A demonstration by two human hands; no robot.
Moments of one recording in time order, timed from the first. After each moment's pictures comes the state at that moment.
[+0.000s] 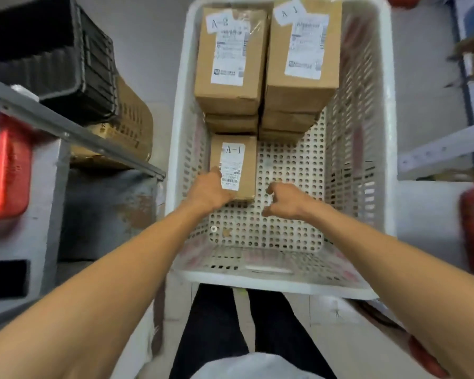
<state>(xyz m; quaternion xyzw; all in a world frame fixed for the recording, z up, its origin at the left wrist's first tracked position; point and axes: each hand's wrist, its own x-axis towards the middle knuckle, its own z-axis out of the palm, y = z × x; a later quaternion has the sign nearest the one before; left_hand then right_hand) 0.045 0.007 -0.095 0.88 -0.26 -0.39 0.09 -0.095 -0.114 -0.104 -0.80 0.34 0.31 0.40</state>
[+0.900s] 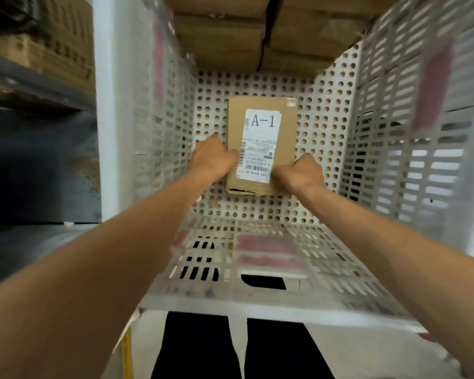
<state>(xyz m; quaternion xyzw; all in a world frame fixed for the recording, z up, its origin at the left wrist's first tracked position) 0.037 -0.016 -0.246 0.85 -0.14 -0.48 0.16 -0.106 -0.110 -0.245 -0.59 0.64 0.21 0.43</state>
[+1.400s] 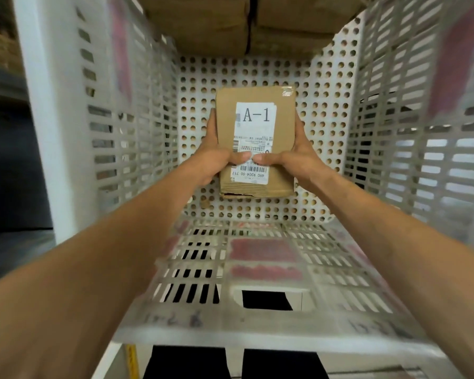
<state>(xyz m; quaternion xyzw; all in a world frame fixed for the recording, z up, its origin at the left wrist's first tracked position) 0.028 -0.024 -0.287 0.67 -0.01 -0.63 0.39 -0.113 -0.135 -0.288 -0.50 0.53 0.07 0.68</state>
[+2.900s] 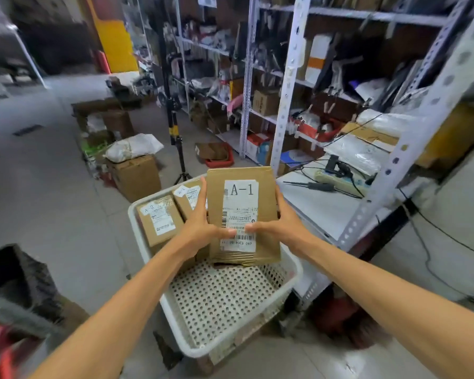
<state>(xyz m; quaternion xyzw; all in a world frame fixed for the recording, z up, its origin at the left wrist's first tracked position) 0.016 0.044 0.193 0.54 -0.52 -0.53 0.41 -0.187 0.013 0.191 -0.58 0.50 -0.34 0.54</state>
